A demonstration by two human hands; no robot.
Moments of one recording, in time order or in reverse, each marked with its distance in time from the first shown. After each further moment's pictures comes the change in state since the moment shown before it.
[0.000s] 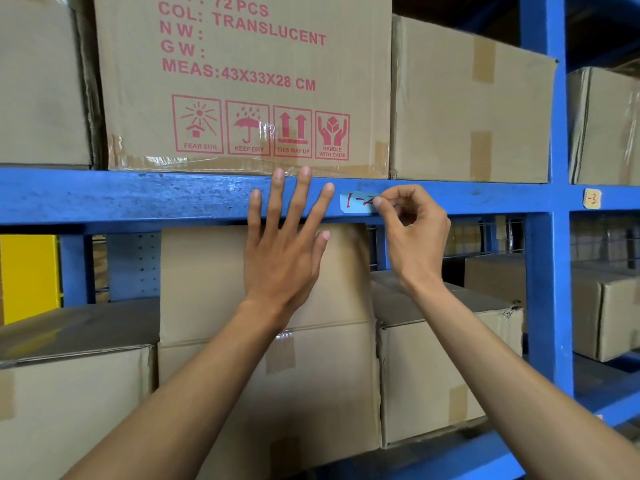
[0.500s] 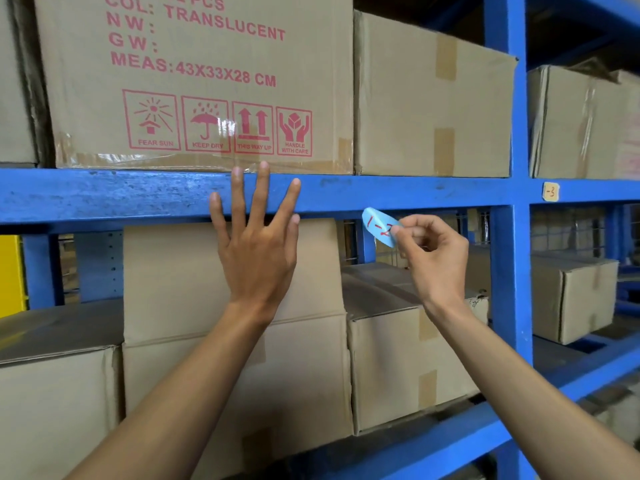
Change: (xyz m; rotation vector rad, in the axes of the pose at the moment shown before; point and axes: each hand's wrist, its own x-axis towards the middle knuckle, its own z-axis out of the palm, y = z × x) left_hand 0.006 0.024 0.002 -0.078 0.063 -0.197; right_hand -0.011 0.032 -0.077 0.058 -0.046 0.214
